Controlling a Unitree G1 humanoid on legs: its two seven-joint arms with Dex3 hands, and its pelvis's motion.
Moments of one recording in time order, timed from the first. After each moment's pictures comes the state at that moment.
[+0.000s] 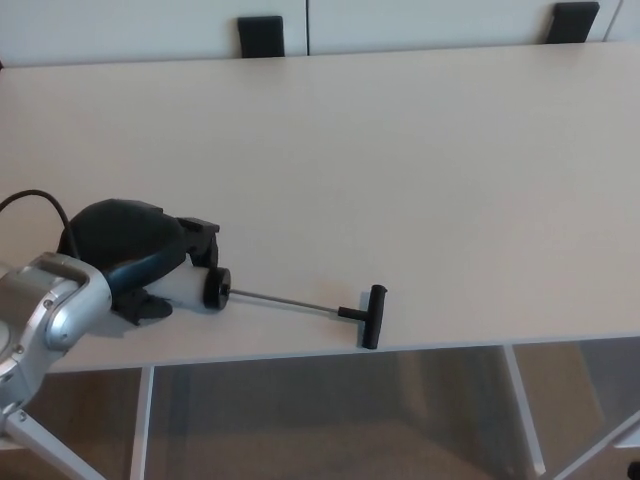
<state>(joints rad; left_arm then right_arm) -0.46 0.71 -0.54 0.40 0.72 -0.19 -0.11 0.86 -0.21 -0.29 -0.39 0.39 0.18 0.40</state>
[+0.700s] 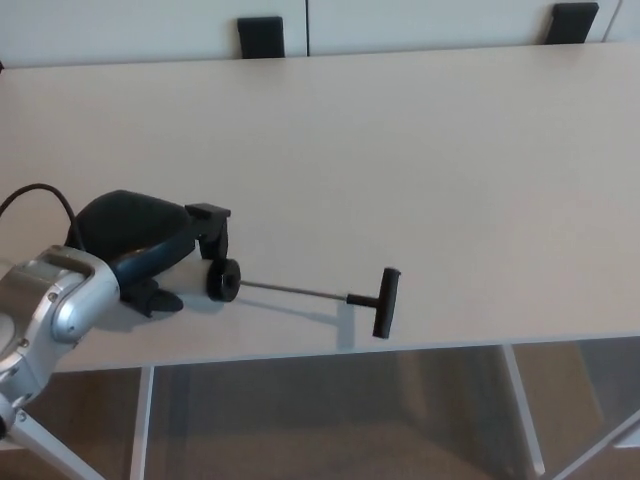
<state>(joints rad) -0.47 0.67 -0.49 0.41 0.69 -0.21 -0.10 0.98 -0.11 -0.46 -0.82 0.49 -0.06 0.45</state>
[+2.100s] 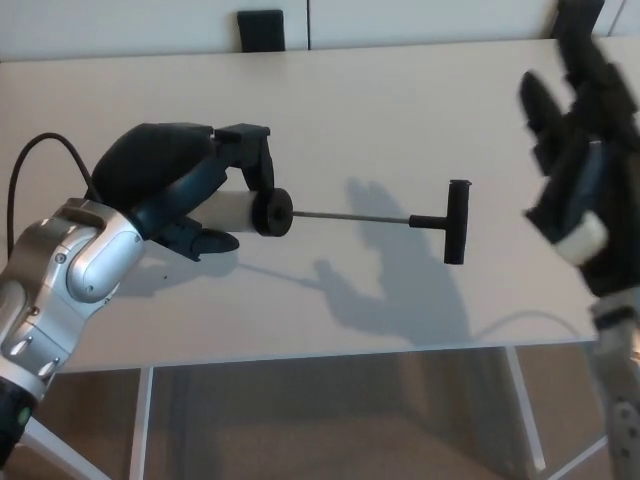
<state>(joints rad) -0.49 0.57 -0.34 0.29 0.61 -0.25 -0.10 -0.18 -0.05 -0.06 -0.10 0.15 0.00 0.15</state>
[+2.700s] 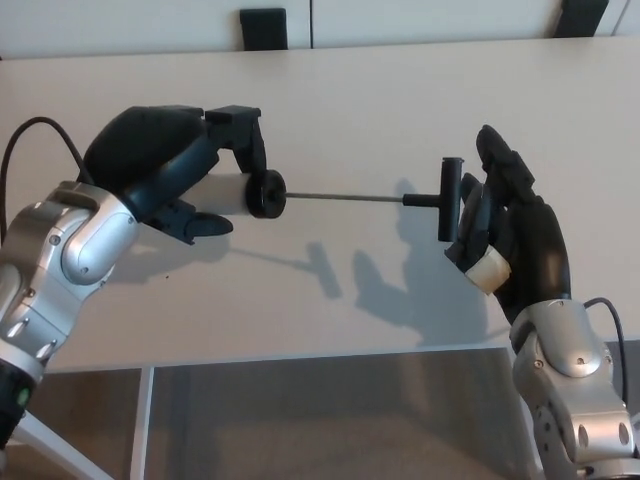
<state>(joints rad) -0.54 0.56 -0.33 0.34 0.60 -0.25 -0.10 -0.26 0.02 0.01 0.27 0.03 -0.03 -0.01</state>
